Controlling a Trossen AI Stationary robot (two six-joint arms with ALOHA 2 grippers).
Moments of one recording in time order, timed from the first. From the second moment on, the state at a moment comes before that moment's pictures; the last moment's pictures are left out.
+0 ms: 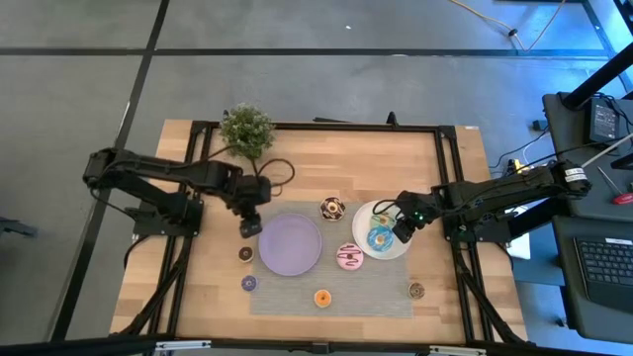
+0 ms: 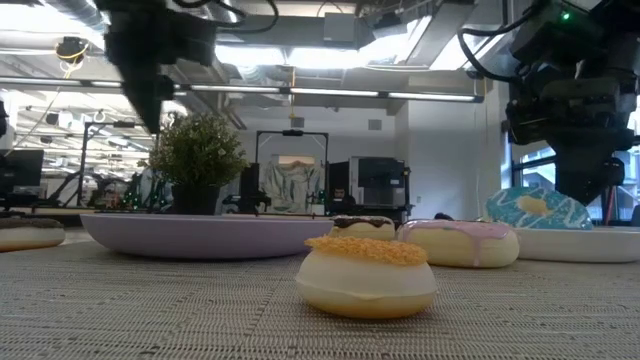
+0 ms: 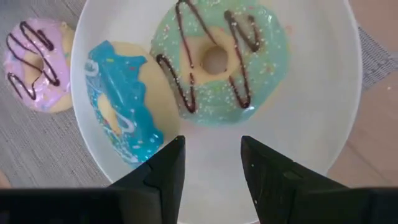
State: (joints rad) left arm -0.03 1.26 0.99 -0.99 0.08 -0.46; right arm 0.08 1.00 0.46 -0.57 -0.06 0.90
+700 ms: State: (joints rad) left arm -0.23 1.50 0.99 -1.06 0.10 -0.88; right arm 0.08 1.00 0.46 -0.57 -0.03 0.96
